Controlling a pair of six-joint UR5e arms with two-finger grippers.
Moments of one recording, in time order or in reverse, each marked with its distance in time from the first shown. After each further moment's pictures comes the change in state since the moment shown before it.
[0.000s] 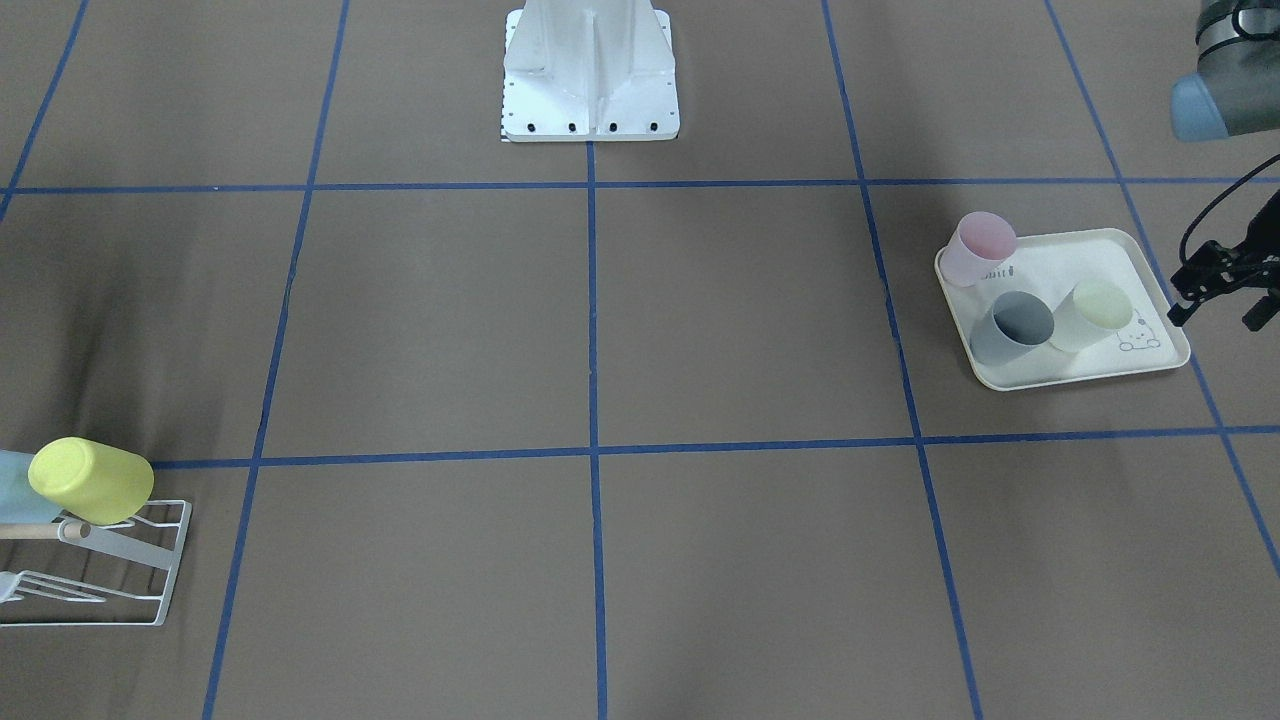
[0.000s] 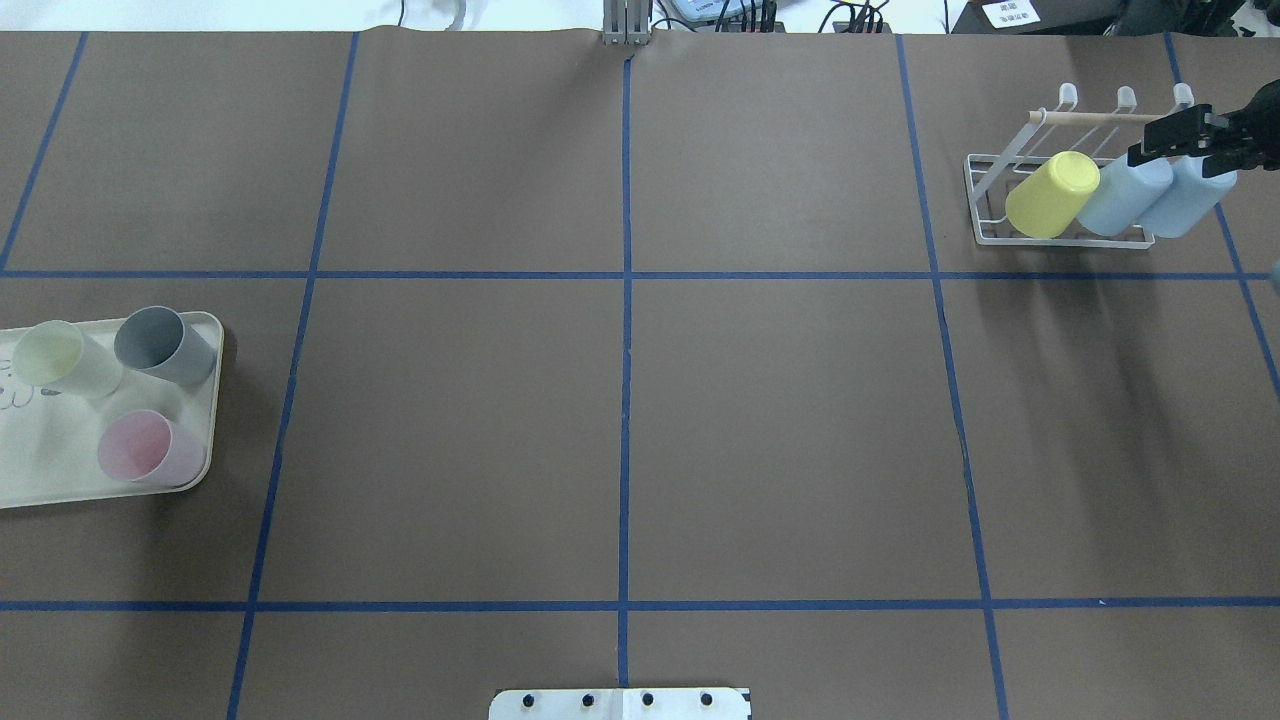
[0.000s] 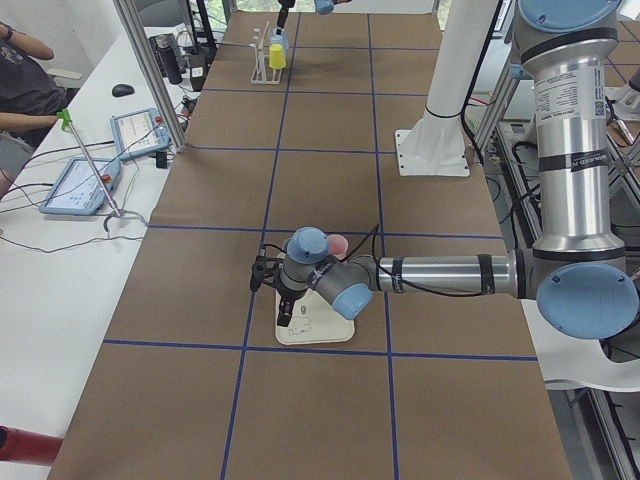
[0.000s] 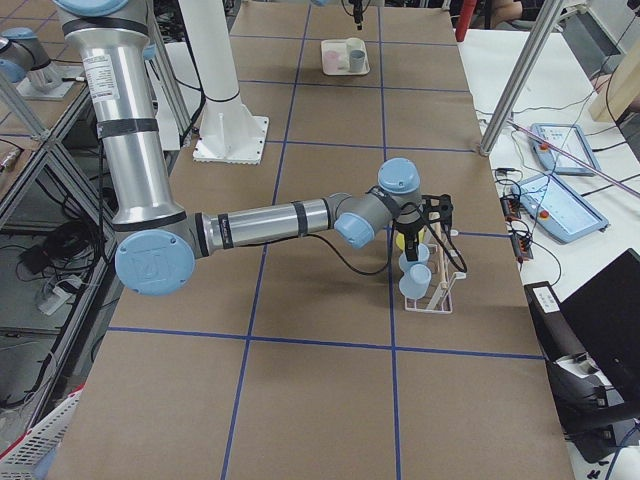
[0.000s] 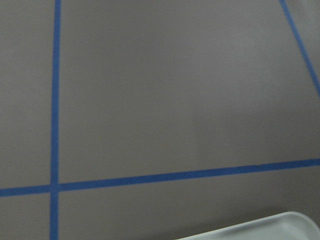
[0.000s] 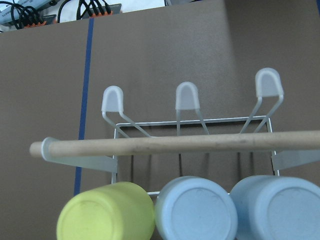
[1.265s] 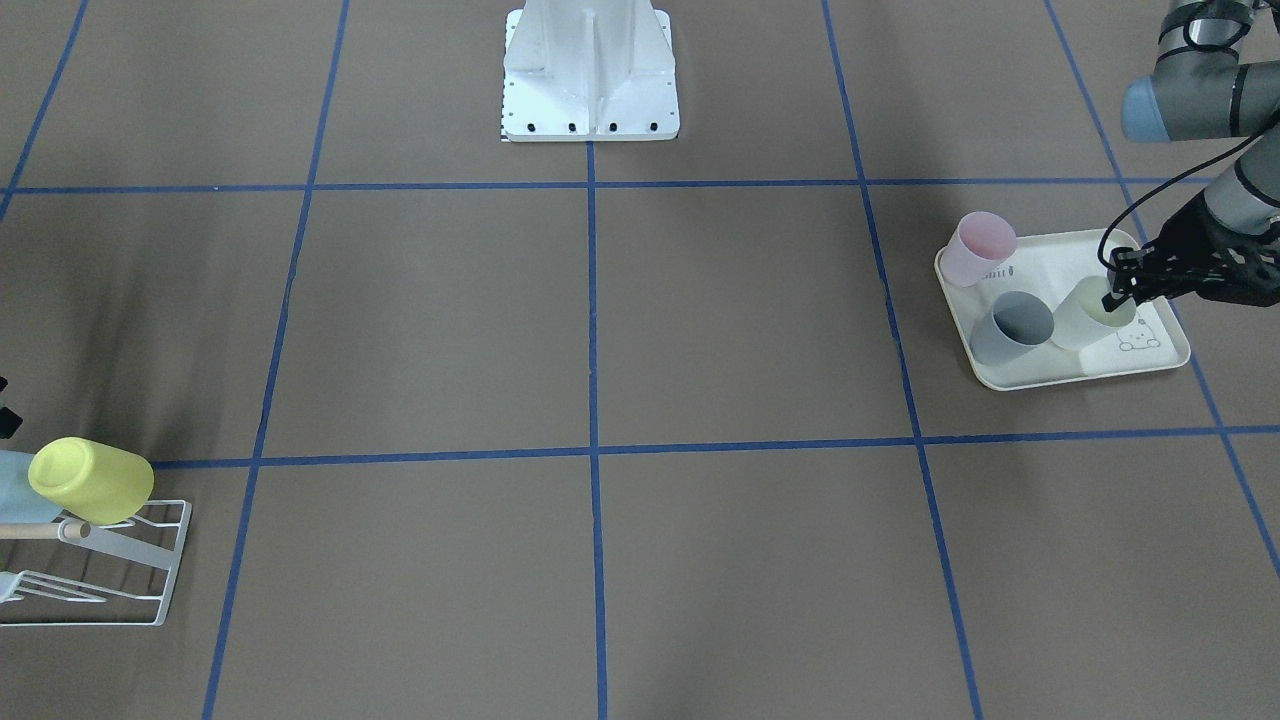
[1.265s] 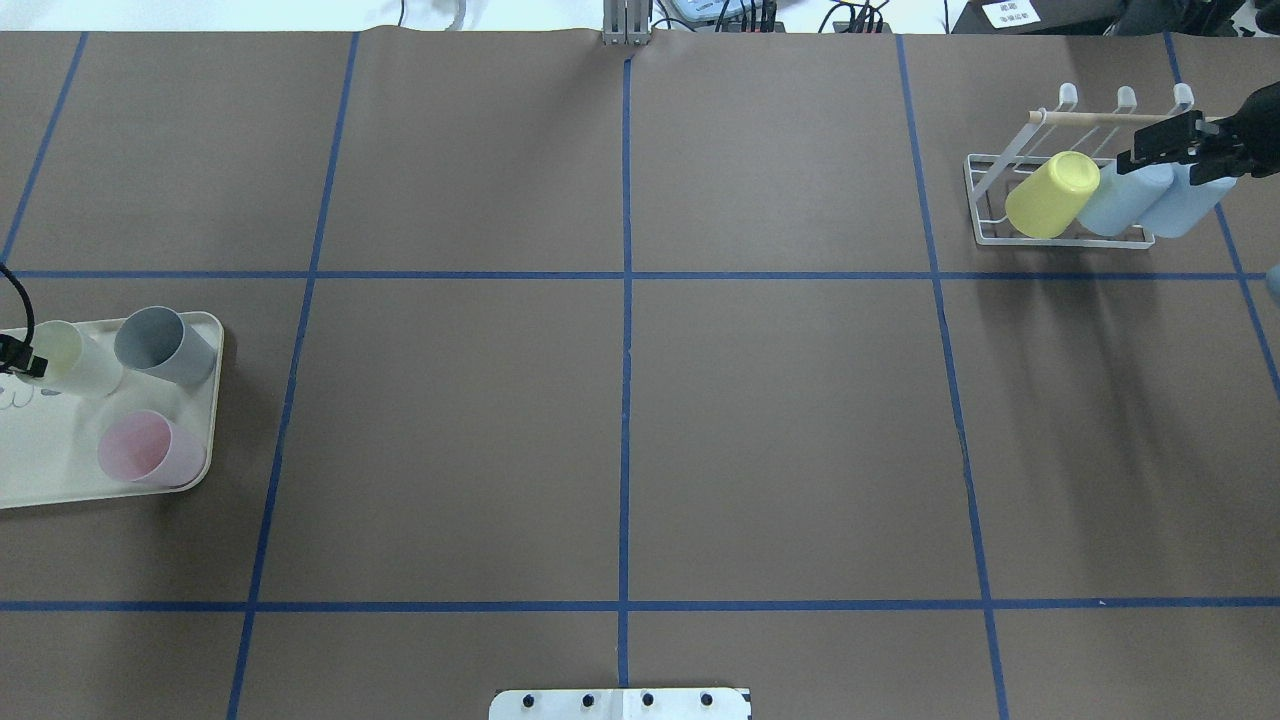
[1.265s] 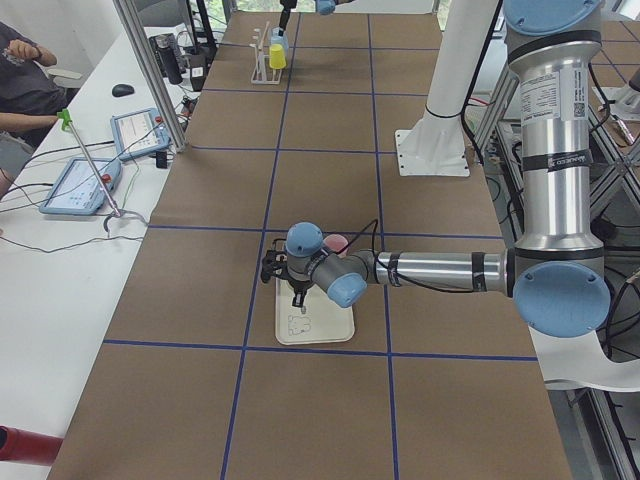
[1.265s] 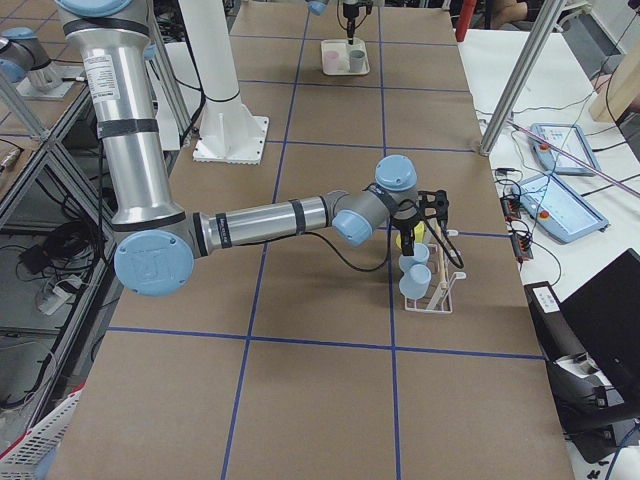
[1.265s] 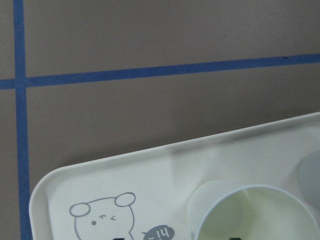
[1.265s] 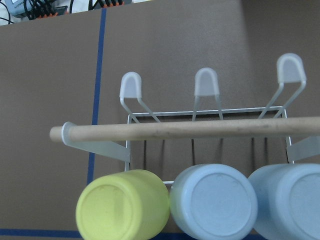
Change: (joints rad) left arm 0.099 -0.029 0.003 0.062 -0.113 -0.003; right arm -0.011 -0.007 0.016 0.000 0.022 0.004
